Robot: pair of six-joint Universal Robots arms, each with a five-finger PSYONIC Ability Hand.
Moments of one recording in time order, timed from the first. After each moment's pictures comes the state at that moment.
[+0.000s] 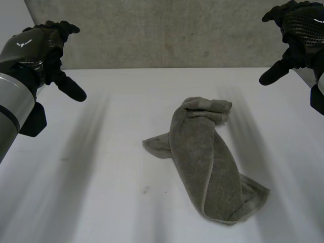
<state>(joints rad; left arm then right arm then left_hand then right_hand) 4.26 -1.55 -1.43 3.00 -1.76 3.07 1.87 -1.59 1.43 0.06 1.52 3.04 0.18 0.16 0.16 0.17 0.03 0.22 0.24 0.22 0.24 0.07</state>
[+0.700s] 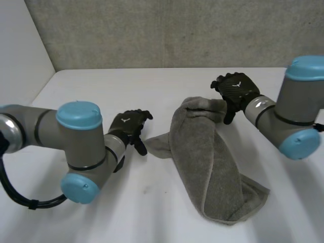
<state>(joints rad) 4.15 -2.26 -1.33 3.29 -1.57 3.07 1.89 -0.88 1.09 -0.02 1.33 2.70 0.34 0.34 0.34 0.34 0.16 0.23 0.24 0.22 0.24 0.07</state>
